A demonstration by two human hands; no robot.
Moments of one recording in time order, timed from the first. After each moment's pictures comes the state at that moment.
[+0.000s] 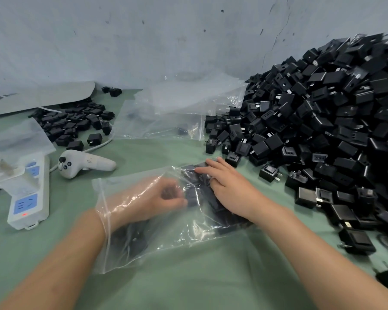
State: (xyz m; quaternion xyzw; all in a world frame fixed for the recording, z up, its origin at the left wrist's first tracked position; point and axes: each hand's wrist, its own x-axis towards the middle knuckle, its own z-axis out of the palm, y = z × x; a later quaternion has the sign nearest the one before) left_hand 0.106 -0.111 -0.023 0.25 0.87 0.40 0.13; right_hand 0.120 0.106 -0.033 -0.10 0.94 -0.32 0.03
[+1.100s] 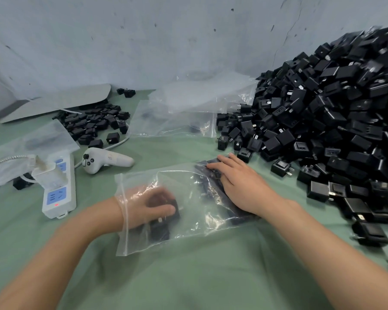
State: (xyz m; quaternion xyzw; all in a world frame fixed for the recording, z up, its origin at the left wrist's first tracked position) left_hand 0.135 -0.167 -0.002 0.20 0.94 0.24 0.13; right_hand 0.125 0.100 -0.034 -0.12 0.97 -0.21 0.00
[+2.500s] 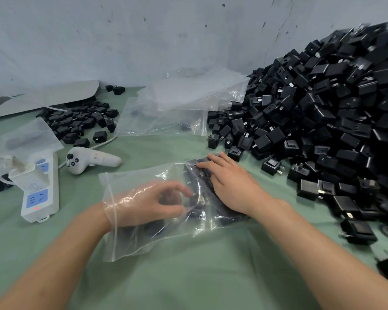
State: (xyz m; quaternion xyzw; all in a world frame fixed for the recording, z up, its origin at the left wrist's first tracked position) left_hand 0.128 -0.126 -0.003 0.28 0.88 0.32 0.20; right_hand 0.126 0.101 -0.034 -0.12 0.97 -0.22 -0.01
